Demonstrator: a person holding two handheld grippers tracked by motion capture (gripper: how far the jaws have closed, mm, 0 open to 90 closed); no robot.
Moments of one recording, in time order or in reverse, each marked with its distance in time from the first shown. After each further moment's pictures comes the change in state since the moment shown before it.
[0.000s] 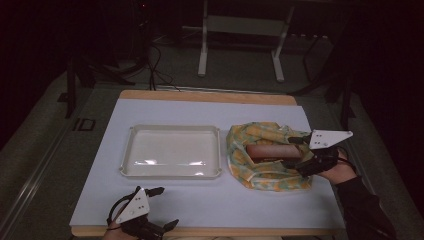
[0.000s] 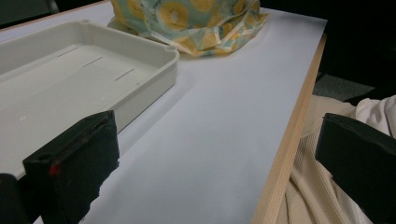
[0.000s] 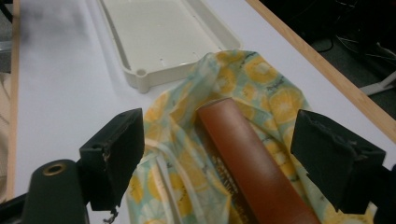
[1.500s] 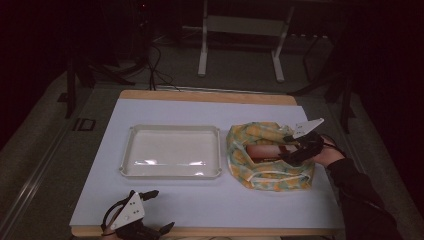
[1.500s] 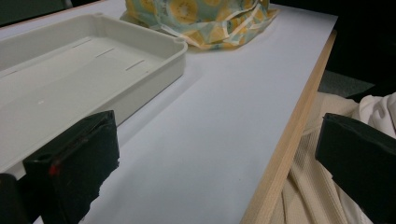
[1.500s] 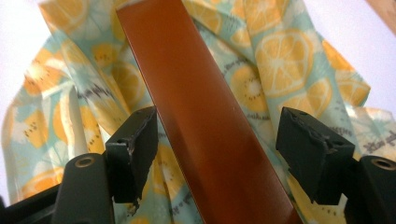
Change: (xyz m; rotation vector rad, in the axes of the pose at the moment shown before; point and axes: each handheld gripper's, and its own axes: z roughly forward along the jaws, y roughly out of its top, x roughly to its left) left arm -0.006 -0.007 -0.012 0.006 0.047 -0.012; right arm -0.066 -0.040 0.056 0.293 0.035 0.006
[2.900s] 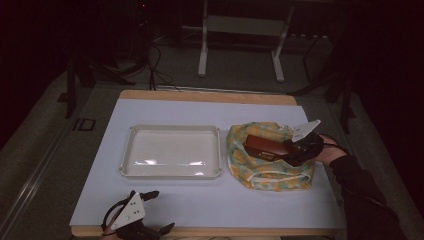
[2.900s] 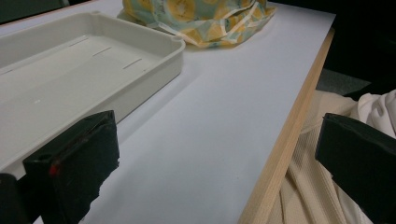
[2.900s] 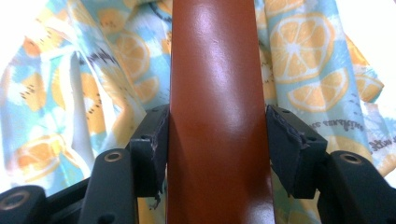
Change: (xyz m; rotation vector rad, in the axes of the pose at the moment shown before) left arm 0.000 0.000 0.001 0.007 -0.009 0.000; right arm 0.000 -0.001 0.000 0.066 0.026 -0.097
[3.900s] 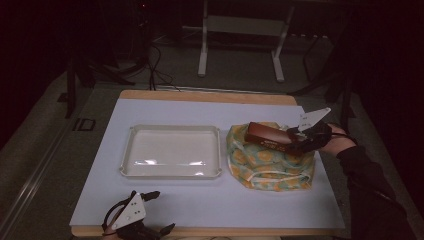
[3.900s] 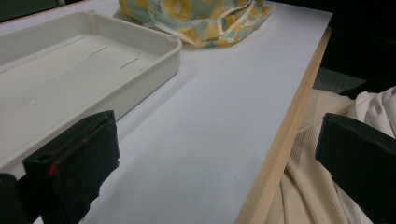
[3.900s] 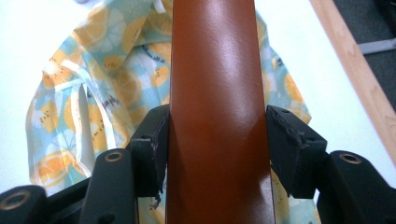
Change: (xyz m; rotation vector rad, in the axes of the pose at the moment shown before) left arm 0.000 0.000 0.001 0.002 -0.010 0.003; right arm -0.006 0.031 -0.043 -0.036 -0.062 -0.047
